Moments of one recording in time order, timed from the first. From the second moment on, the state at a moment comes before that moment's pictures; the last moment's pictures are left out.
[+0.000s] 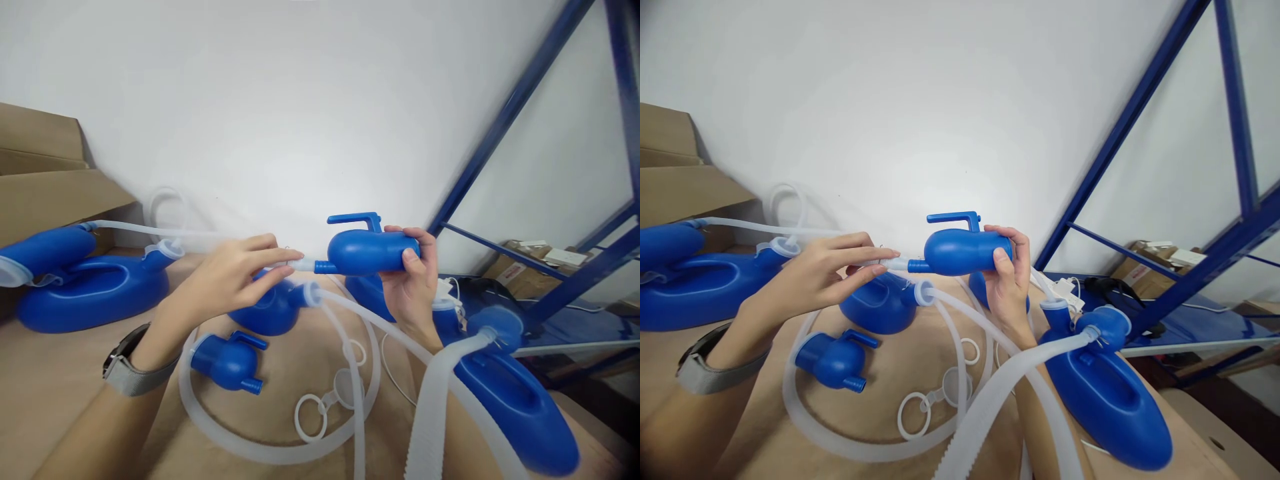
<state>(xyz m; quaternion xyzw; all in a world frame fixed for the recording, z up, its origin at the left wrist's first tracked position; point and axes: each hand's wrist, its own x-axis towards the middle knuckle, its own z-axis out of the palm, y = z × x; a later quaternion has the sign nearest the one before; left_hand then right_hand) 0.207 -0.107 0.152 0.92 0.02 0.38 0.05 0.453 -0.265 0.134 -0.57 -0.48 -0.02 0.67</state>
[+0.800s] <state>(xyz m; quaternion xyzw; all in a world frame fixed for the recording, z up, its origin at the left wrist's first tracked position) 0.230 -0.131 0.141 0.93 0.07 0.35 0.07 0.456 -0.263 0.127 -0.40 -0.56 -0.20 0.70</state>
